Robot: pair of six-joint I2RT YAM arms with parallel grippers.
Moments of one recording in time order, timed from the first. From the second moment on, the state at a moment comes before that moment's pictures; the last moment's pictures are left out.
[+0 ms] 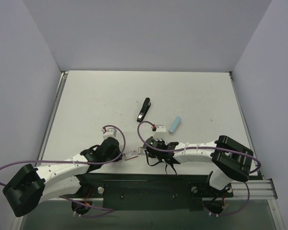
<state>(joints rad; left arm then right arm) -0.84 1.02 0.32 -0.17 -0.24 -0.85 1.11 1.57 0.68 -0.09 0.50 0.92</state>
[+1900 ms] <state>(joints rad) -0.86 1.07 0.31 -0.07 -0.19 -0.84 1.15 1.58 0.68 -0.11 0.56 0.90</state>
